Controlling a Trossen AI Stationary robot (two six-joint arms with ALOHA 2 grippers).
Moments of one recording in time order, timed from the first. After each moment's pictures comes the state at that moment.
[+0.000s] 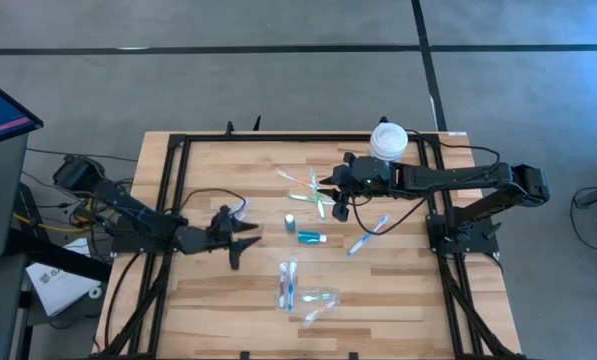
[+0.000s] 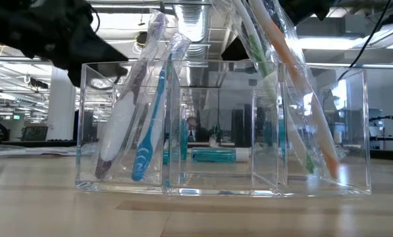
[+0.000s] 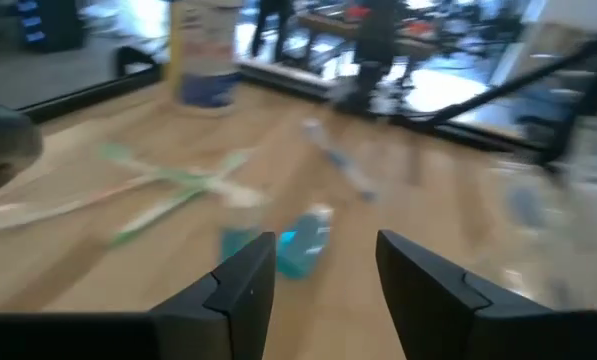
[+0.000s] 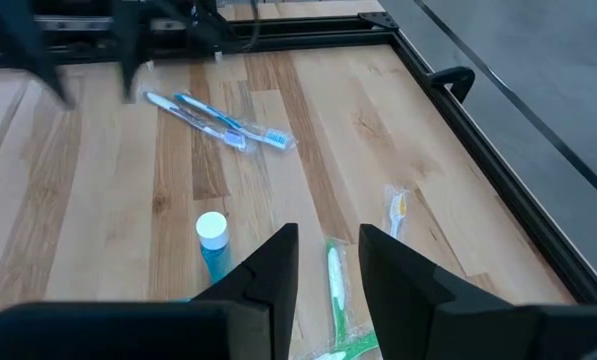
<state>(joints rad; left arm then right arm) -0.44 1.15 0.27 0.60 -0.71 -0.40 -0.11 1.35 0.95 -0.13 0.13 0.00</state>
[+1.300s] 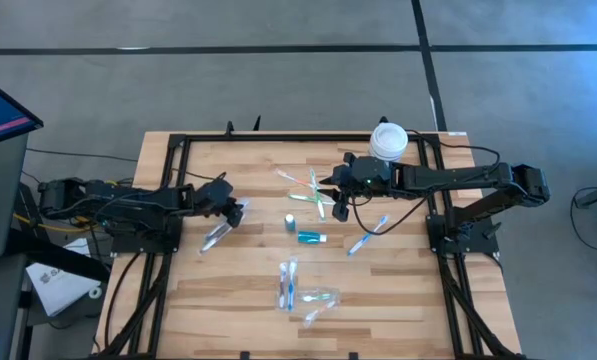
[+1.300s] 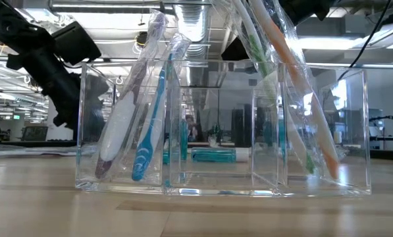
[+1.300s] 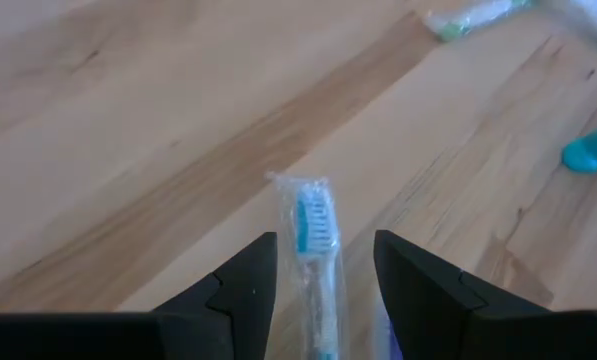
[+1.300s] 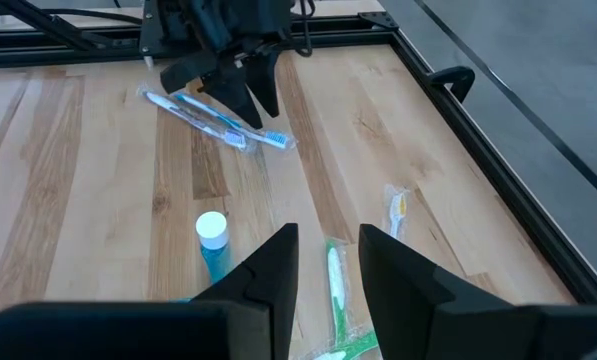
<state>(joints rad) 0.24 1.06 0.27 -0.04 -0.25 -0.55 -0.11 1.35 0.95 -0.13 0.13 0.00</state>
